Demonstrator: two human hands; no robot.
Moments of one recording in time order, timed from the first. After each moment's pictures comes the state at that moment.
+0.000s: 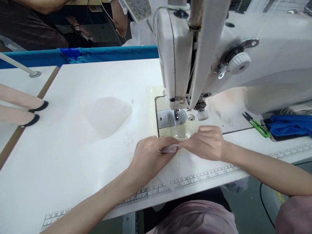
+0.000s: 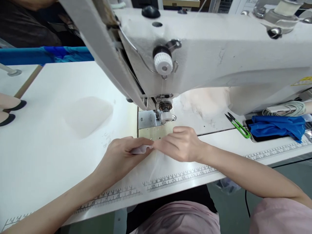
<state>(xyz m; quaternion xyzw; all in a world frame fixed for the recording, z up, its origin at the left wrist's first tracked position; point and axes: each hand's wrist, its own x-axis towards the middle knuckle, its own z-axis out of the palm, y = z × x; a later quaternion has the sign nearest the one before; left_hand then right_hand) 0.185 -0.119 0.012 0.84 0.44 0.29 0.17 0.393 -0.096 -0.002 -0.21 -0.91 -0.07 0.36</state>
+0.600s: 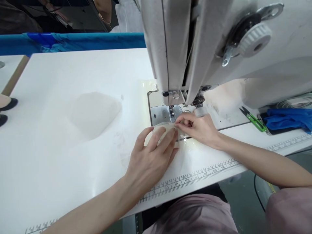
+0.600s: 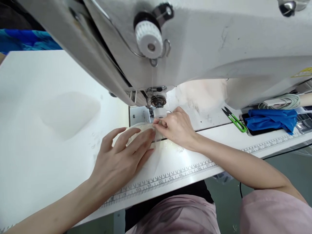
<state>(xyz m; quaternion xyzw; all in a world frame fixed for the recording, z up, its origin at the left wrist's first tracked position) 0.194 -0.126 0.008 0.90 0.36 0.19 -0.17 0.378 -0.077 0.003 -0.50 -0.79 0.24 0.26</state>
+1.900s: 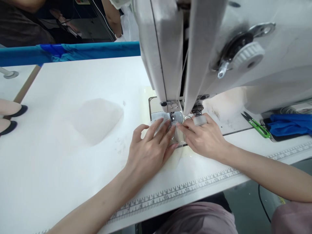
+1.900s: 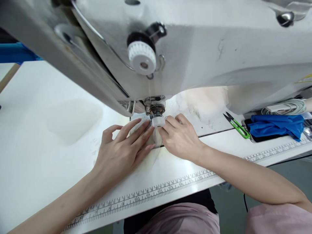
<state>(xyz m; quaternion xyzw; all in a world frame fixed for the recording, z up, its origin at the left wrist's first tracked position) 0.190 -0.102 0.000 0.89 0.39 0.18 -0.13 0.393 -0.086 -0.004 -0.37 -0.90 -0.18 0.18</state>
